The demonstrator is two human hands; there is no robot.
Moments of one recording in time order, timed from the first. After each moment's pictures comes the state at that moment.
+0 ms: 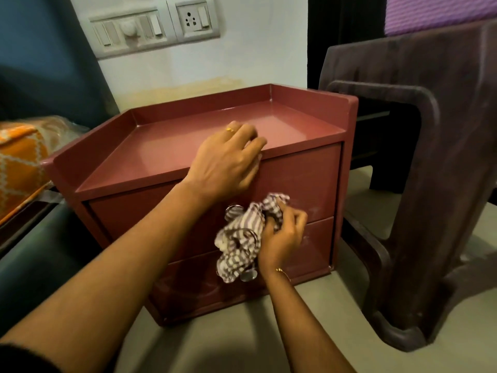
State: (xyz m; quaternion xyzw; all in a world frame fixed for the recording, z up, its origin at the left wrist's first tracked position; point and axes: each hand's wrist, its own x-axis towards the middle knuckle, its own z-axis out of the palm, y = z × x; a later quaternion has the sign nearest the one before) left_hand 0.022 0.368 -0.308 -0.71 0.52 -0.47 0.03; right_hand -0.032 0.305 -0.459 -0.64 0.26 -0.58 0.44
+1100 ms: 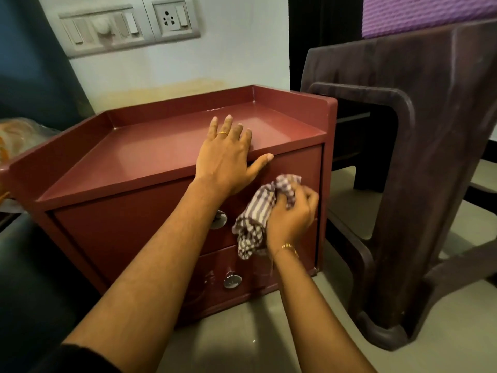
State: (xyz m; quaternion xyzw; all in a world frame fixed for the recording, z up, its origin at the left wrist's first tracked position) left_hand 0.025 0.316 -0.312 -0.88 0.38 -0.29 0.06; right_hand -0.028 0.255 -0.425 -0.56 0.31 -0.60 0.47
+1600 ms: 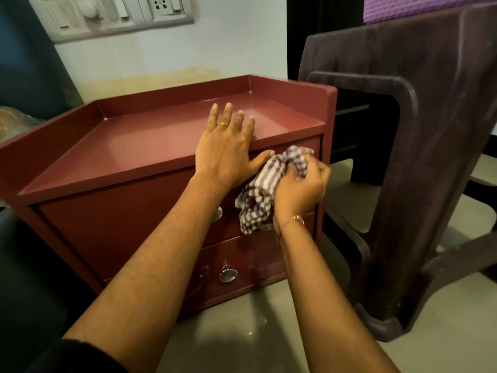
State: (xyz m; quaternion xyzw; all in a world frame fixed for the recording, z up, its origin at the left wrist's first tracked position) left_hand 0.025 0.307 -0.315 -0.86 0.38 -0.31 0.11; right_hand -0.026 0.231 -0.405 -0.55 0.32 -0.62 0.46
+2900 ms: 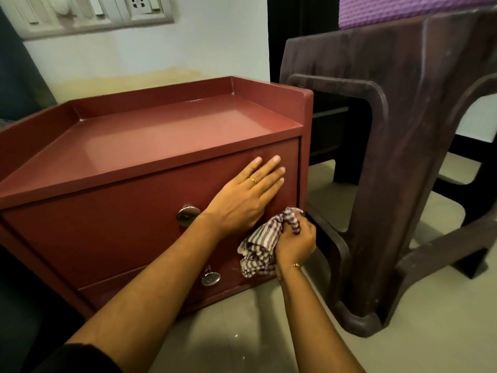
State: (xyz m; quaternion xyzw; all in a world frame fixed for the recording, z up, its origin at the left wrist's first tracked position) left_hand 0.019 0.288 -0.397 -0.65 0.60 -0.45 0.13; right_hand -0.053 0.219 -0.498 -0.55 0.41 -0.56 0.47
